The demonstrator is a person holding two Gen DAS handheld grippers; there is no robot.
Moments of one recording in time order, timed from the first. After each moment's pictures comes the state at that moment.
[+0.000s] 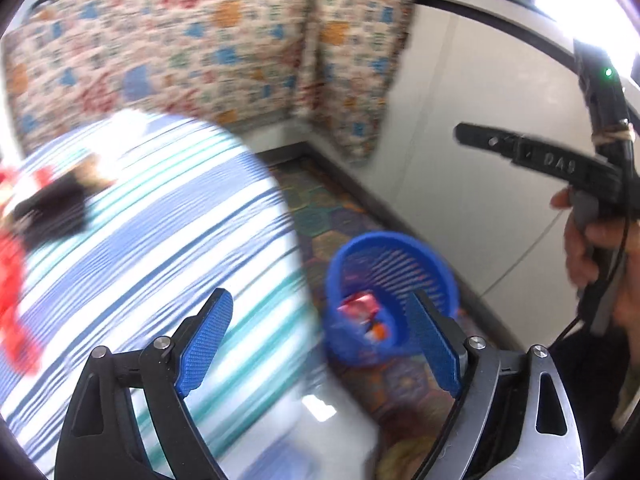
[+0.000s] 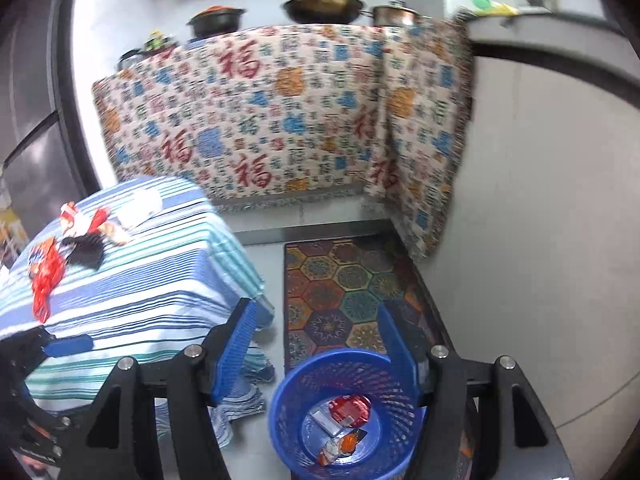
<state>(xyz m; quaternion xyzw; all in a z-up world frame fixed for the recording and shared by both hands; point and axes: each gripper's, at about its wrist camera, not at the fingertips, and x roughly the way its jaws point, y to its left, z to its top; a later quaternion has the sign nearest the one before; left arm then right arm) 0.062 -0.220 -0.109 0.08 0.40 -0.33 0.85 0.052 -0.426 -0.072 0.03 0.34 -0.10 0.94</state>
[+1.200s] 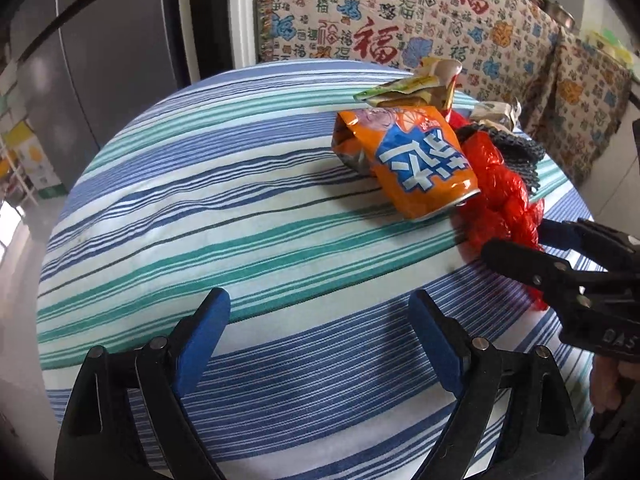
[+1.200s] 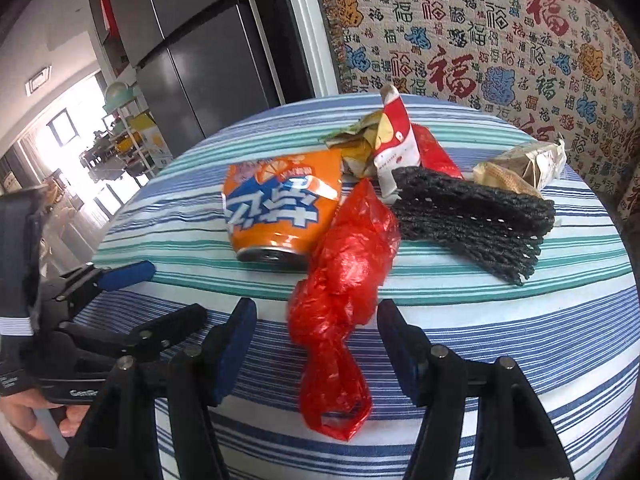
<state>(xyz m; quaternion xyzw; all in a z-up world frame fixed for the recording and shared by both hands) 0.153 0.082 -0.141 0.01 0.45 -0.07 0.89 0.198 -0.061 -0.150 0.00 0.43 0.17 0.89</state>
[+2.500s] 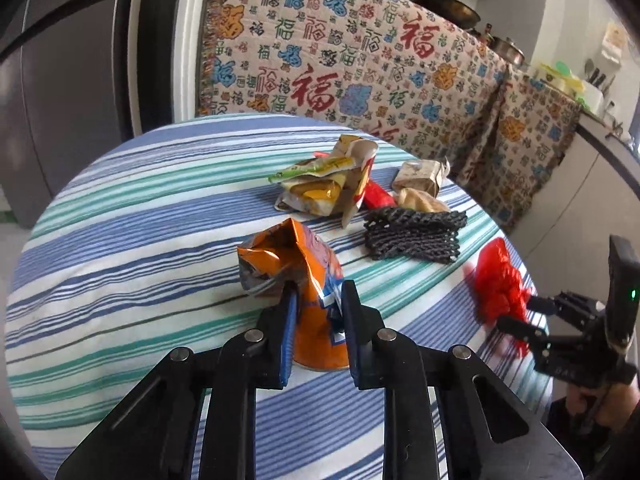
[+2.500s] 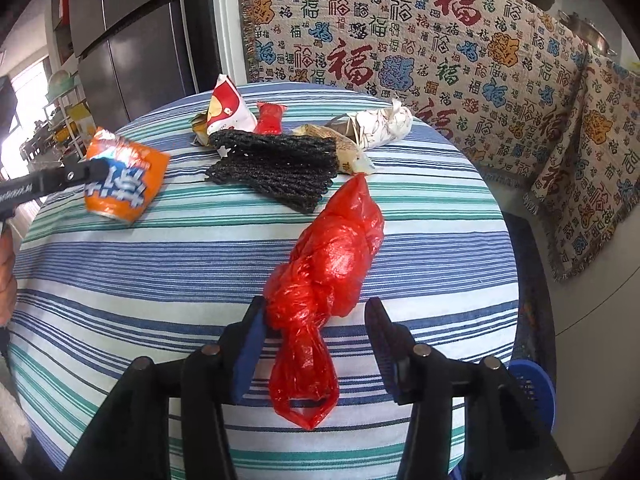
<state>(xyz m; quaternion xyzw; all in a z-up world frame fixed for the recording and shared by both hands) 0.165 0.058 -0.087 -0.03 0.38 -0.17 0.91 0.159 -0.169 -0.136 -0.04 0.44 0.05 0.90</state>
